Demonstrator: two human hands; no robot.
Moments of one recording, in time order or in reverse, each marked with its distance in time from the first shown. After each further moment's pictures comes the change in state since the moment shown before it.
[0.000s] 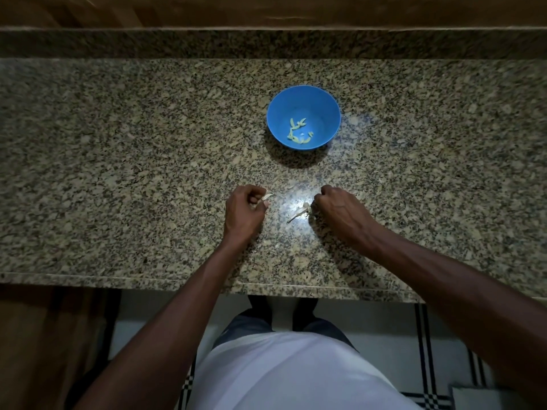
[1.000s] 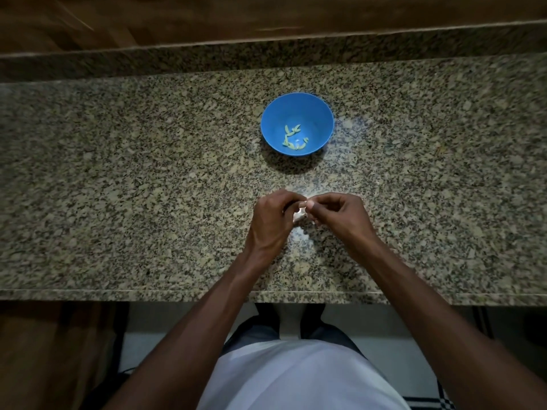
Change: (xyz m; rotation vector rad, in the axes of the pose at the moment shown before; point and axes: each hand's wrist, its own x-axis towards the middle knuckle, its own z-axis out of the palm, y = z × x) left_hand -0.029 0.066 0.015 0.065 -0.019 0.484; right_hand -0.023 -0.024 -0.022 1.397 0.191 0.616
